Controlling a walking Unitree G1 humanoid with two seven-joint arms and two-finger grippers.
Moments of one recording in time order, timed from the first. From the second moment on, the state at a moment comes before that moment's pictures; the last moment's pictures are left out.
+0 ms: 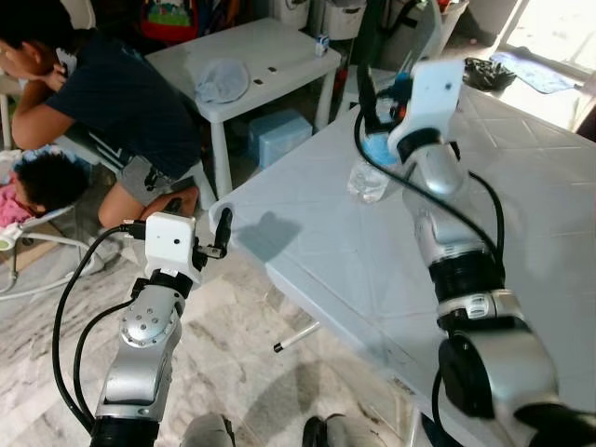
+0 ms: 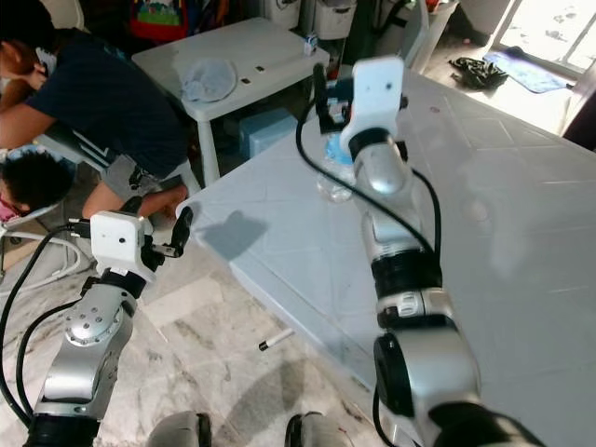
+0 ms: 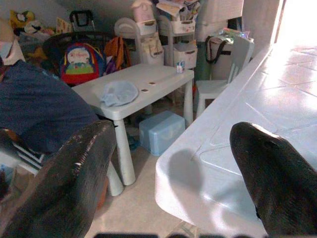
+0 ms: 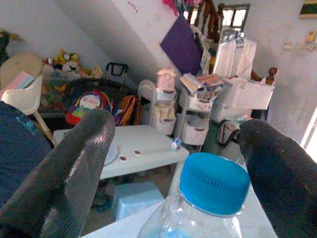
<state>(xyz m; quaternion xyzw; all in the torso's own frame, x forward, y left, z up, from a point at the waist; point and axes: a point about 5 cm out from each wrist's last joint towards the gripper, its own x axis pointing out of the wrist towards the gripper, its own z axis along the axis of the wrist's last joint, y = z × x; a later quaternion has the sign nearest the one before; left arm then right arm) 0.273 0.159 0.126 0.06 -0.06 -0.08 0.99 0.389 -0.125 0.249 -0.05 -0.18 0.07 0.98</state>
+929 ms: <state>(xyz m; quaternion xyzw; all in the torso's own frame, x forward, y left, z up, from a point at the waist) 0.271 0.155 0.125 0.06 -0.05 -0.09 0.99 0.397 -0.130 0.249 -0.02 -0.12 0.06 0.99</state>
